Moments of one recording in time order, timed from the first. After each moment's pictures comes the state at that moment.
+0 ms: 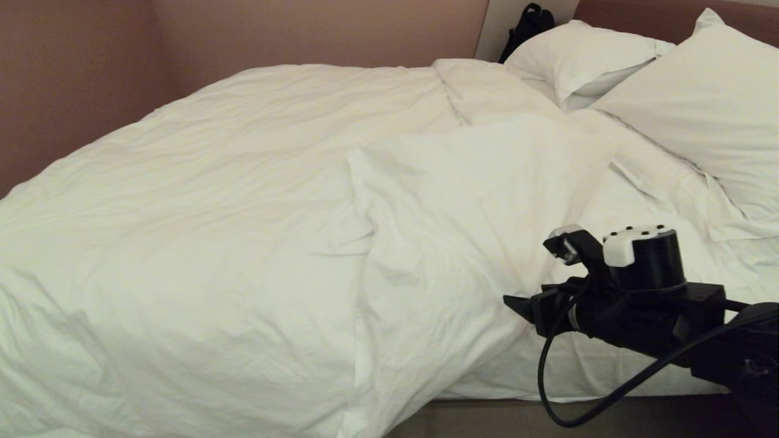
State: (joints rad) left arm 0.01 0.00 0.00 0.00 0.01 -0.03; right arm 0.43 1.67 -0.68 -0.52 -0.09 0.01
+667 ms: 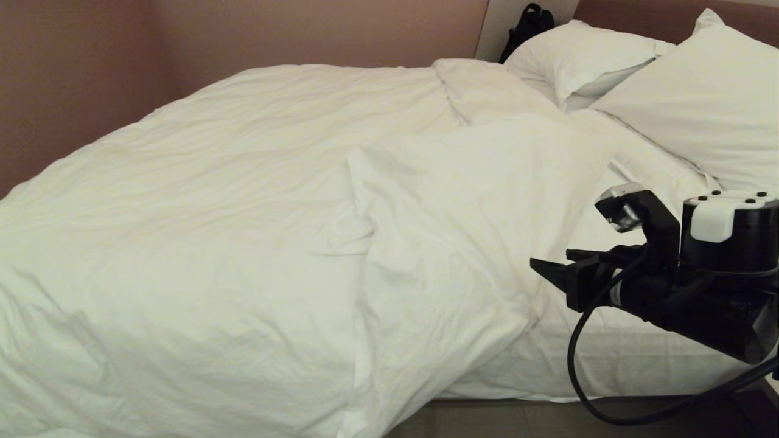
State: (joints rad) left arm 0.01 0.00 0.00 0.00 0.01 -0.03; right arm 0.45 1.49 -0.68 -0.52 -0.14 -0.01
